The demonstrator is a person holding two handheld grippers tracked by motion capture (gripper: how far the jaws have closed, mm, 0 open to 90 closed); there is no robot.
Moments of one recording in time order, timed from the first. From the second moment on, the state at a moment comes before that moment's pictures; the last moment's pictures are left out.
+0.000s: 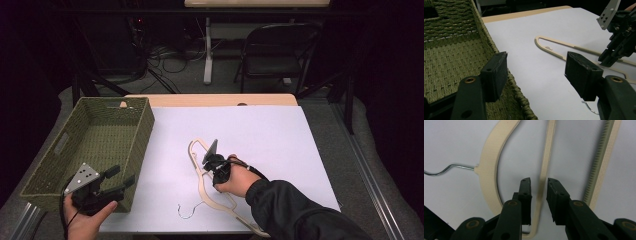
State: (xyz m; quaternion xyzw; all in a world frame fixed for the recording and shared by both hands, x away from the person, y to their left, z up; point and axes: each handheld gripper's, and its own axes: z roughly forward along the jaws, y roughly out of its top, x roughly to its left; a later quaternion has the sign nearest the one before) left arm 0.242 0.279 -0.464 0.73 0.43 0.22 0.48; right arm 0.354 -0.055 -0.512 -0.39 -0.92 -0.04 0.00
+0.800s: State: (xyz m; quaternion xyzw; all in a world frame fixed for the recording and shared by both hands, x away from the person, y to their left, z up) left arm 0.242 0.281 -0.465 0.73 0.44 0.22 0.48; right arm 0.359 -0.051 -0.524 -0.40 -0.91 -0.02 0.01
